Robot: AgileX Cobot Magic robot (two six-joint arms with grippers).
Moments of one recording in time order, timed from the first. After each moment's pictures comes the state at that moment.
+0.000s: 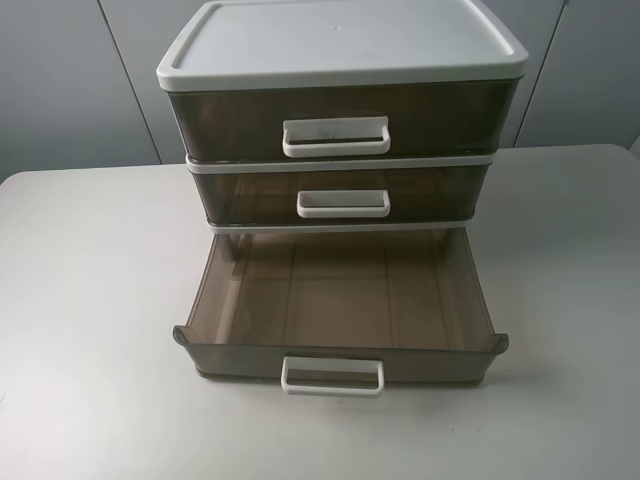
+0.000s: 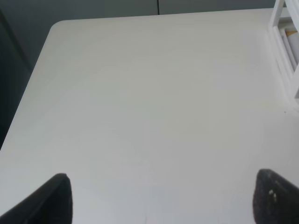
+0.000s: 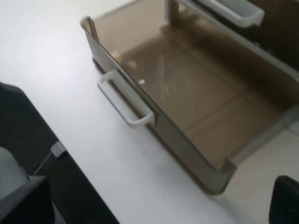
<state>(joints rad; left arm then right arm) -0.02 0.00 -0.51 0.10 1.09 -0.04 1.01 0.14 -0.53 -0.08 1.11 0.14</state>
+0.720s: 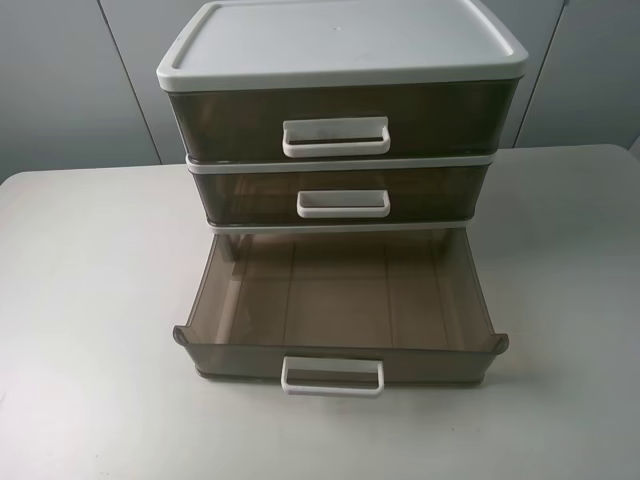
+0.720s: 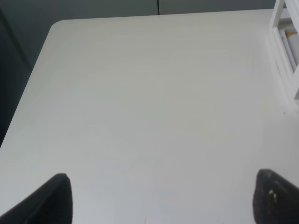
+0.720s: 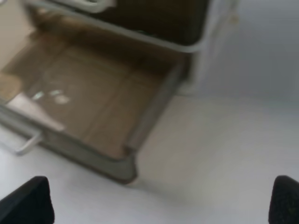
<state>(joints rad) -0.02 0.00 -0.51 0.10 1.09 -0.05 0.50 0.16 -0.51 -0.08 1.10 0.14</state>
